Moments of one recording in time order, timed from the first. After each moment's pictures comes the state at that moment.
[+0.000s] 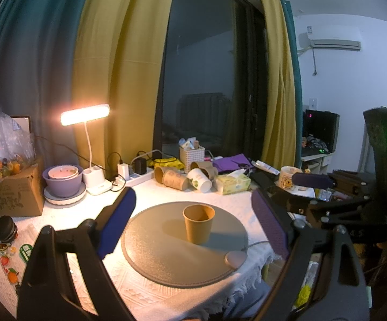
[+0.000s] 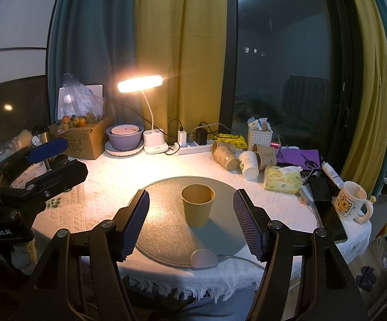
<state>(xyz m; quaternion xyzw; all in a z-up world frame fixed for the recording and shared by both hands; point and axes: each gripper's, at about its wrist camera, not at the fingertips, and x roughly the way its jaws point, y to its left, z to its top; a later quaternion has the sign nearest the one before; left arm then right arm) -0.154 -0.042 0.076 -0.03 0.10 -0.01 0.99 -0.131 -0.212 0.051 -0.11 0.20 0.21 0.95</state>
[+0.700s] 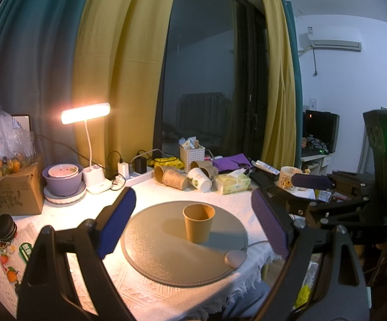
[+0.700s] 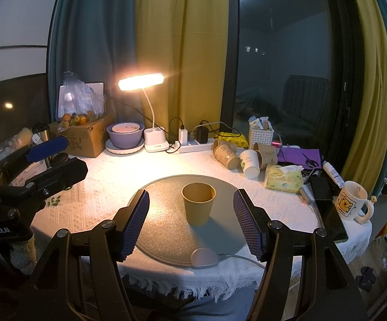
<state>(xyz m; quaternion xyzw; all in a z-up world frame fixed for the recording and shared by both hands) -0.154 -0.041 0.076 -0.03 0.10 -0.01 0.99 -0.131 -0.212 0.050 -0.11 0.20 0.21 0.95</state>
